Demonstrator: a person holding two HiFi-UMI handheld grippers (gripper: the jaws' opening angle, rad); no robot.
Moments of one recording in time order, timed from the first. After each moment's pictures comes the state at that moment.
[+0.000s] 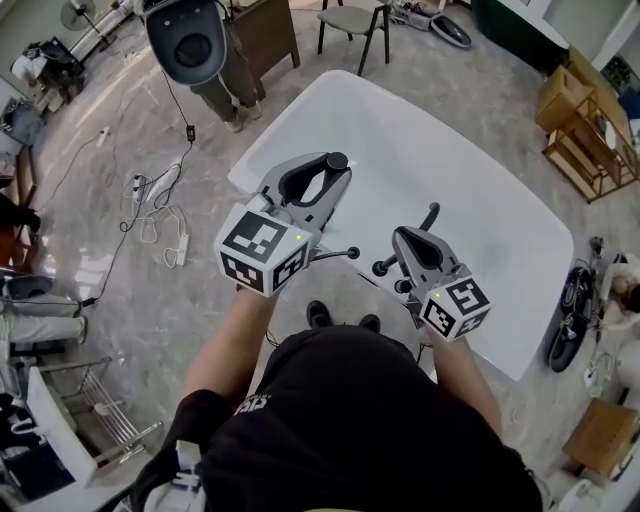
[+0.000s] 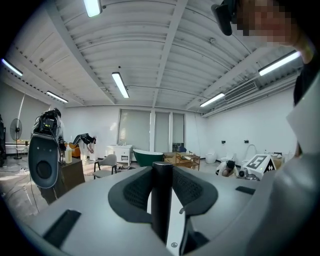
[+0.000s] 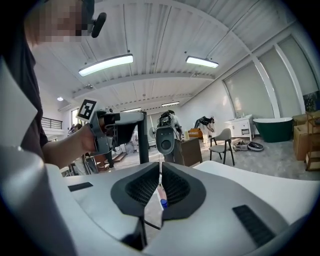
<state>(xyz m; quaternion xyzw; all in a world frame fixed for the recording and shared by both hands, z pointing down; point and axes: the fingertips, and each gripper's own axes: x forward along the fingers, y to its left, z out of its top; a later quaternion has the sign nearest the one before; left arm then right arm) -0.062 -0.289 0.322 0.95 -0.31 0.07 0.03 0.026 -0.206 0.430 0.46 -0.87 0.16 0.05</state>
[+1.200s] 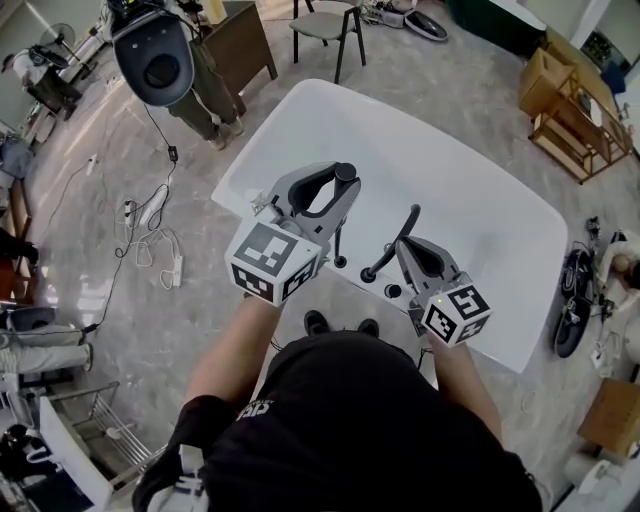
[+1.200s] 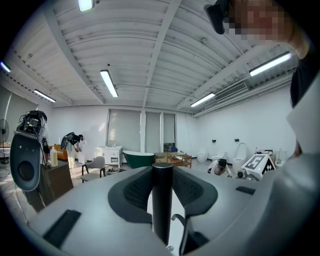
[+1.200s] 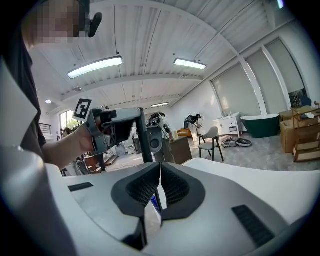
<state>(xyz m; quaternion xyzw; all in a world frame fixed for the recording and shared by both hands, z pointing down) 0.019 -0.286 0.324 0.96 -0.26 0.07 0.01 0.094 -0.198 0.445 0.51 -0.84 0.19 0.03</state>
